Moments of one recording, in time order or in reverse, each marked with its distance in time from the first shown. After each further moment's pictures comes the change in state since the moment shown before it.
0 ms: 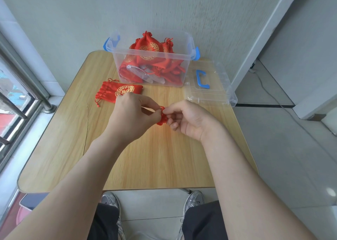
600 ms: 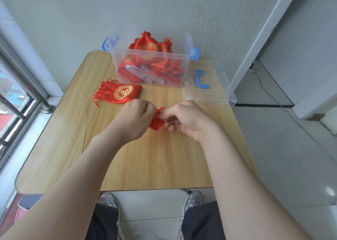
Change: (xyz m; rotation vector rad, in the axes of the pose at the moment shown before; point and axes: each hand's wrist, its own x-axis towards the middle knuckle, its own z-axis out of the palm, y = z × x) left_hand 0.014 -0.014 0.011 0.087 -0.223 -0.141; right_hand -0.001 0.002 0.002 -0.216 0.028 -0.097
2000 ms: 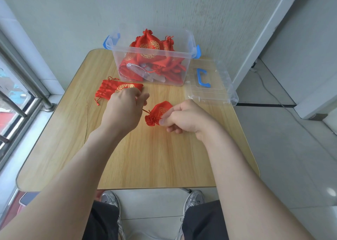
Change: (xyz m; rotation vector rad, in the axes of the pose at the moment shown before) left_hand 0.009 -0.014 -0.009 0.147 0.268 -0.044; right_hand -0.010 -0.002 0.000 -0.425 0.089 -0.007
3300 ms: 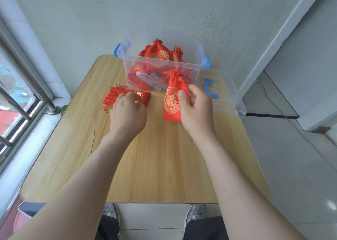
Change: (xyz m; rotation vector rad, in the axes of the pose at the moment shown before) left_hand 0.022 -0.022 0.011 -0.053 0.099 -0.222; right_hand 0.042 -0.009 0.023 0.137 0.589 -0.531
